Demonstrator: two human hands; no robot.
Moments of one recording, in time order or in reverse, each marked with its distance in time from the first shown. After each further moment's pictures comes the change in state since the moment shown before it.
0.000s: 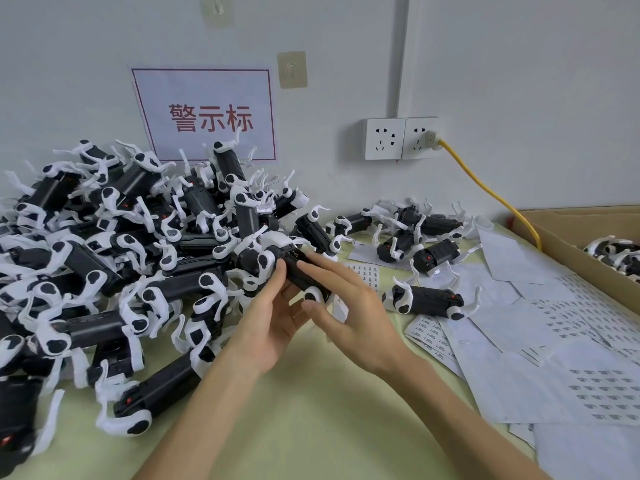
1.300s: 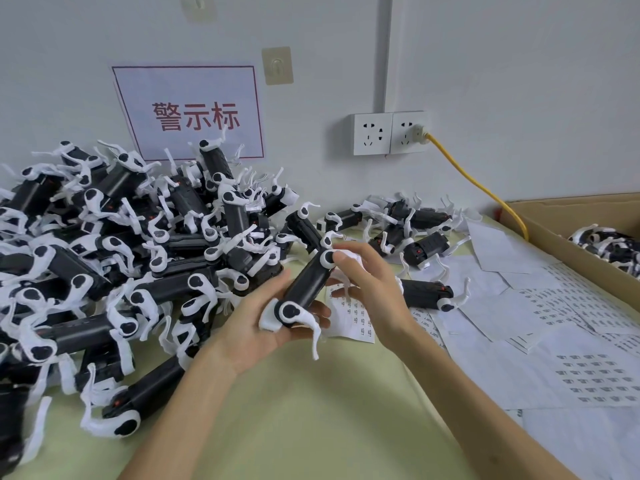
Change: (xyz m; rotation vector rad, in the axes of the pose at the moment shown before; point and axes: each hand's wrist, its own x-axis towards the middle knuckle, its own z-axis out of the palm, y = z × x) left_hand -0.006 0.011 -0.005 0.121 -0.227 -0.171; right_hand 0.011 0.008 -0.022 0.638 0.201 0.454
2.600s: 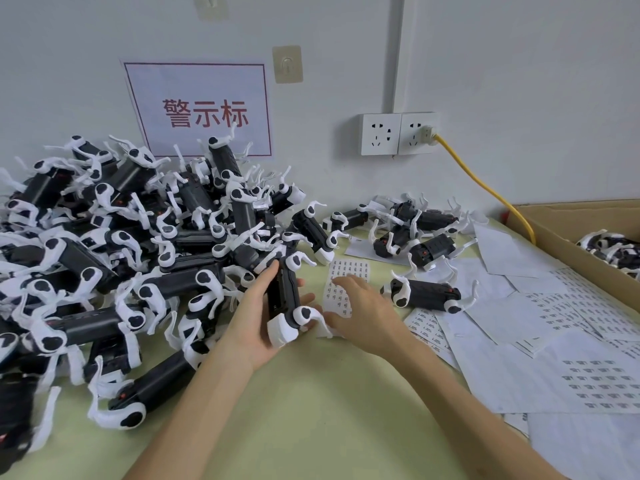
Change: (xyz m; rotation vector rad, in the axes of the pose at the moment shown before) left_hand 0.015 -0.015 -0.014 -0.268 0.358 -0.070; right_hand 0.004 0.035 -0.002 -1.068 -0.179 0.037
